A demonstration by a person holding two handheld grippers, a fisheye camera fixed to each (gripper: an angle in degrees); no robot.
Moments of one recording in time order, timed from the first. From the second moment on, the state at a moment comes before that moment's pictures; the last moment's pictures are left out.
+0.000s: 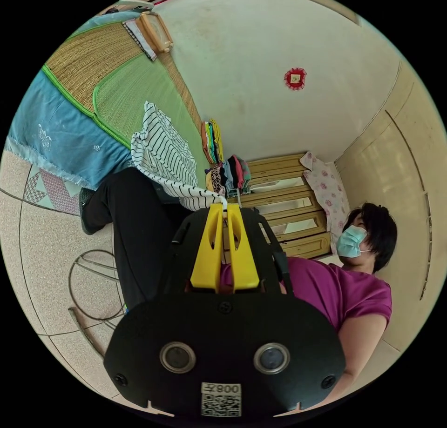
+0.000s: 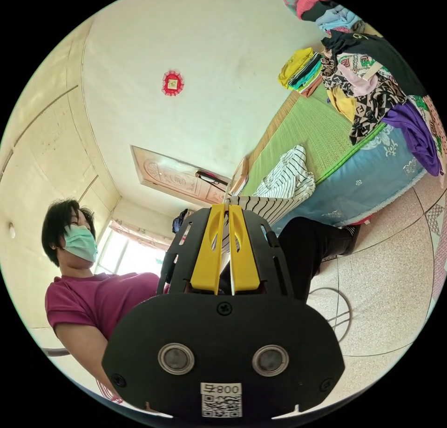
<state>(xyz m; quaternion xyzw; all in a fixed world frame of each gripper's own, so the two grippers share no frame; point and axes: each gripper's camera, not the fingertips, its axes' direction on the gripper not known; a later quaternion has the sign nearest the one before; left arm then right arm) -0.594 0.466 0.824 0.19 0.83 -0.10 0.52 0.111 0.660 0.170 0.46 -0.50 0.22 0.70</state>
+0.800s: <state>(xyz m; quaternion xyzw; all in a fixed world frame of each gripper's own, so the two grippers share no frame) -0.634 0.225 0.756 0.25 0.80 -0.11 0.53 0.239 0.528 0.225 0.46 -0.49 0.24 0.70</state>
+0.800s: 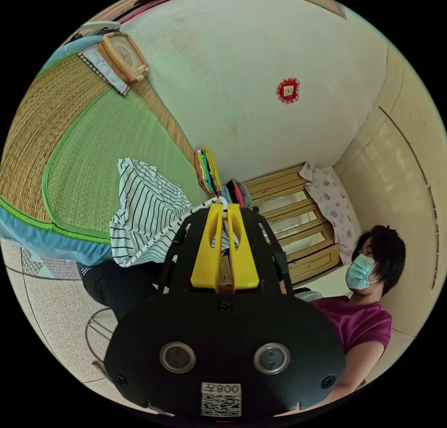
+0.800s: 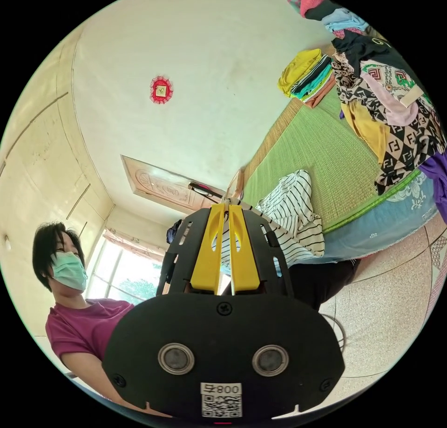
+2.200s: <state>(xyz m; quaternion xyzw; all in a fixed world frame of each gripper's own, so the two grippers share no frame) -0.608 -0.210 0.812 0.09 0.75 -0.22 0.62 0.518 0.232 0.549 0.28 -0.50 0.35 0.74</state>
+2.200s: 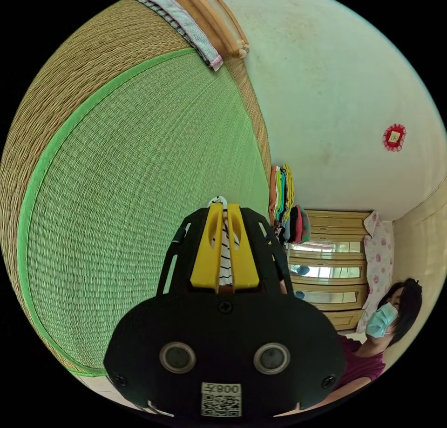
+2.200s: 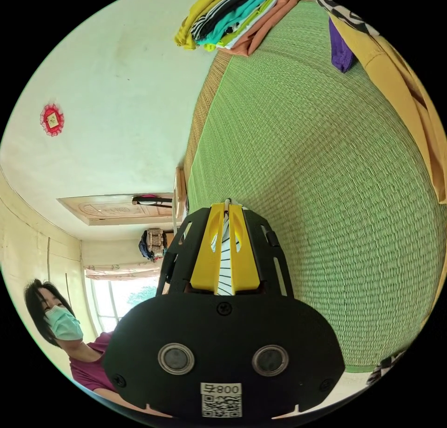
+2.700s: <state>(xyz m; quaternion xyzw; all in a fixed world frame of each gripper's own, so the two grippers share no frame) -0.599 -0.245 0.837 0.10 0.77 -0.25 0.58 0.531 0.238 0.620 0.28 -0.52 0.34 0.73</state>
